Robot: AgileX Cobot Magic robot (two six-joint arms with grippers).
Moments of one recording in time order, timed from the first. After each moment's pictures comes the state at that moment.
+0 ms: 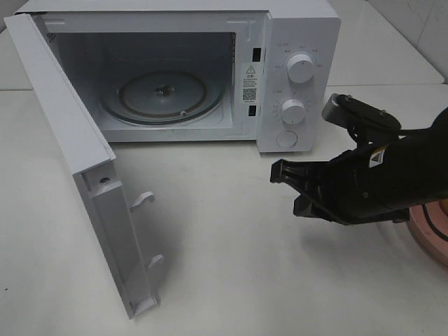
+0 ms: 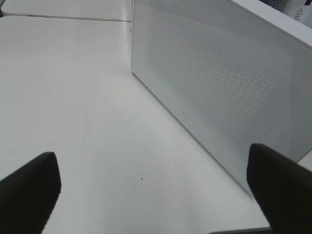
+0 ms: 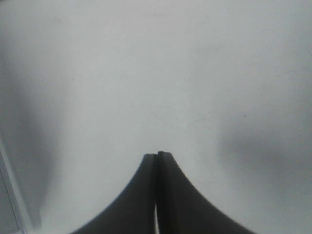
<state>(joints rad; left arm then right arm) 0.01 0.00 -0.50 -0.14 1.05 0.07 0.53 1.49 -0.58 0.37 0.06 0.31</state>
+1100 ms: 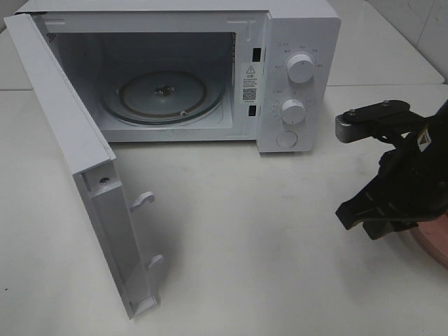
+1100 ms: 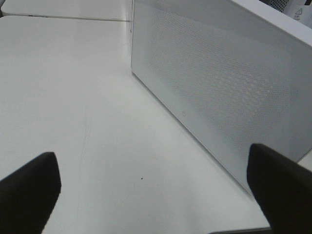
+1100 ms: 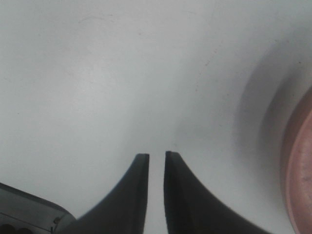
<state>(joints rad) 0.01 0.00 -0.50 -0.14 1.05 0.07 0.37 1.45 -0.73 0.00 0.64 0.02</state>
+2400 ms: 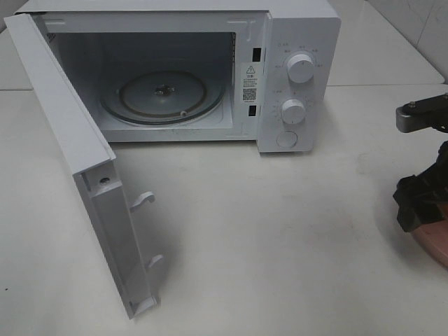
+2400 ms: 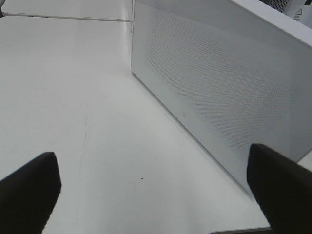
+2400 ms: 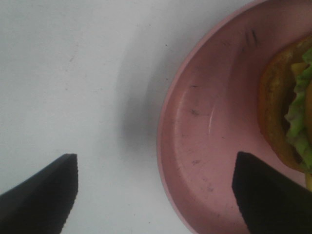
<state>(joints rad) 0.01 0.00 -0.50 -0.14 1.05 0.07 0.09 1.49 -0.73 -0.12 0.61 -0.03</state>
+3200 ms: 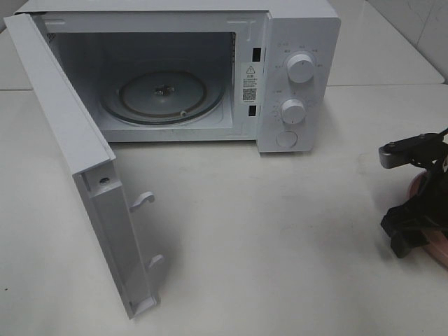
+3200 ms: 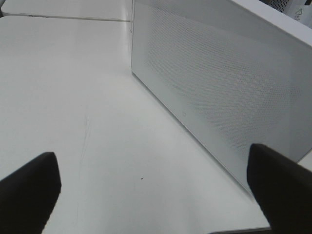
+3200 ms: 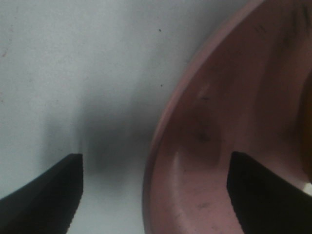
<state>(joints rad) 0.01 0.00 -0.50 -0.14 1.05 0.07 0.06 1.74 -0.73 -0.16 0.48 -0.03</state>
